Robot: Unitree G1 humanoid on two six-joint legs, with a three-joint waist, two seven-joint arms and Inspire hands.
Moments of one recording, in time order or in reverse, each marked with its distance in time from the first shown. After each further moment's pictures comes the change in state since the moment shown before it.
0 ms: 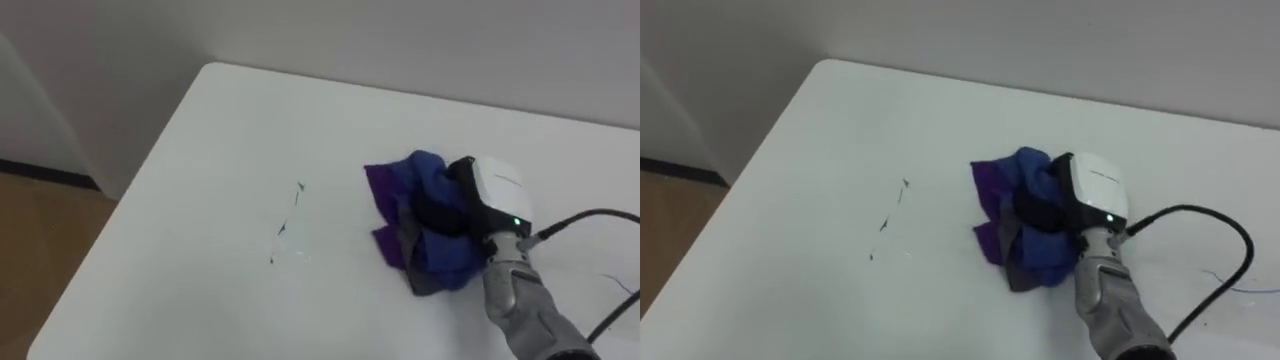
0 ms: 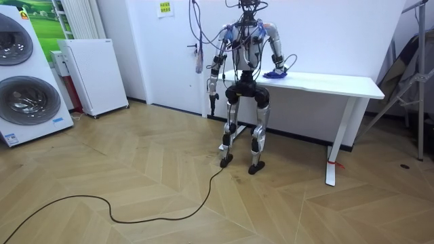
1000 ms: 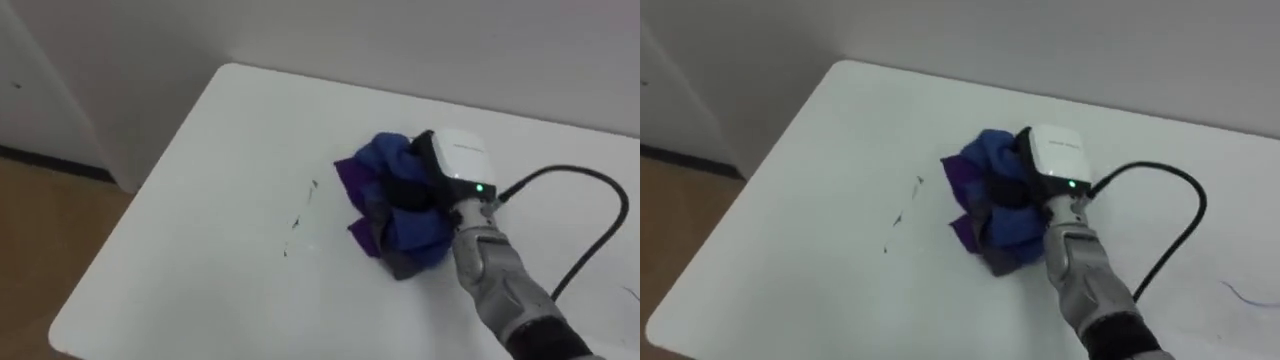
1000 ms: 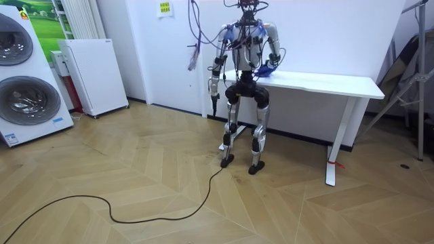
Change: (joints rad) left arm -0.068 -0.034 -0.034 0.027 0.017 -0.006 0.018; right arm -0.196 0.051 0.167 -0.131 -0.158 0.168 0.165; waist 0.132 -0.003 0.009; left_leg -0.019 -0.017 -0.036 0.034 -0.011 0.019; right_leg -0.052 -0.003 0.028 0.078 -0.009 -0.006
